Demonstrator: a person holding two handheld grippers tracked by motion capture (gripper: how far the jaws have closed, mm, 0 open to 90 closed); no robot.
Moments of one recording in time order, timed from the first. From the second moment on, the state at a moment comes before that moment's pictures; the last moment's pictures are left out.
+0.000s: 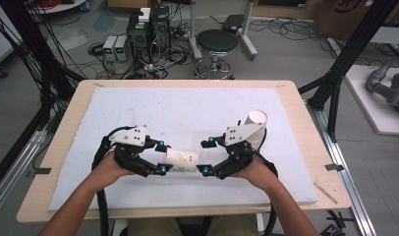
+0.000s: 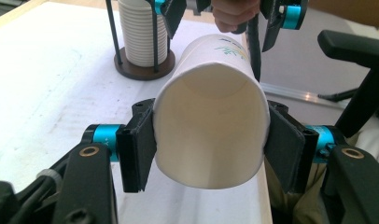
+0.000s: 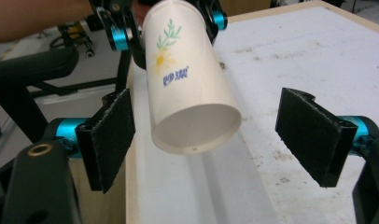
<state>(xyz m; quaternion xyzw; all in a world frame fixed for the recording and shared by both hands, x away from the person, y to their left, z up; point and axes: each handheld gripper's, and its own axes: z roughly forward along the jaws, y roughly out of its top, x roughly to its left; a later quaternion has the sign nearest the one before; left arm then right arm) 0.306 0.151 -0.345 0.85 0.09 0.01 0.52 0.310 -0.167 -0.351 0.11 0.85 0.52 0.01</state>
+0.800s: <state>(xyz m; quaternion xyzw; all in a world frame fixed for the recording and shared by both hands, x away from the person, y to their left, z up) 0.310 0.132 -0.315 0.92 0.05 0.03 0.38 0.310 -0.133 -0.342 0.07 0.90 0.44 0.04</state>
